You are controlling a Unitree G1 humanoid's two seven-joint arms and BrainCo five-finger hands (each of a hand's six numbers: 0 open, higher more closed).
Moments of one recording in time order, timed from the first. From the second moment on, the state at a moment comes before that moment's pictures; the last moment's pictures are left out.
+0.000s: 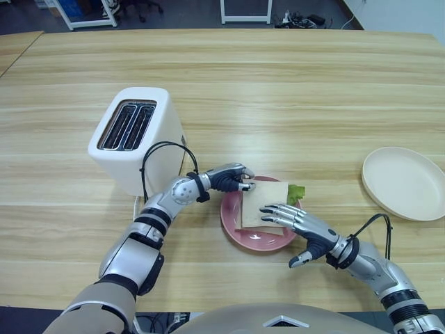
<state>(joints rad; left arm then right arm) -0.60 0.35 -0.41 0.94 0.43 -0.85 -0.32 0.08 -0.54 0.25 0.25 -0.64 -0.99 0.08</state>
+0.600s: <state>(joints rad) -0.29 0.51 -0.36 0.25 0.56 -0.78 0.53 -0.12 -0.42 0.34 0.42 -0.71 -0.97 -0.22</state>
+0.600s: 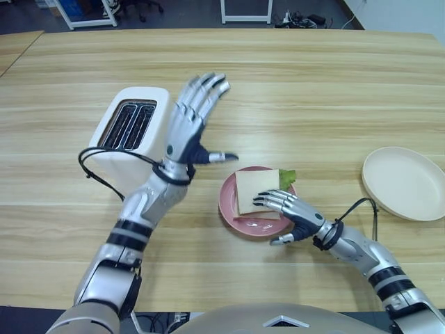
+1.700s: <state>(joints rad) -0.39 0.32 -0.59 0.79 0.59 -0.59 0.33 -0.34 -0.30 0.41 0.80 -0.75 -0.72 -0.34</state>
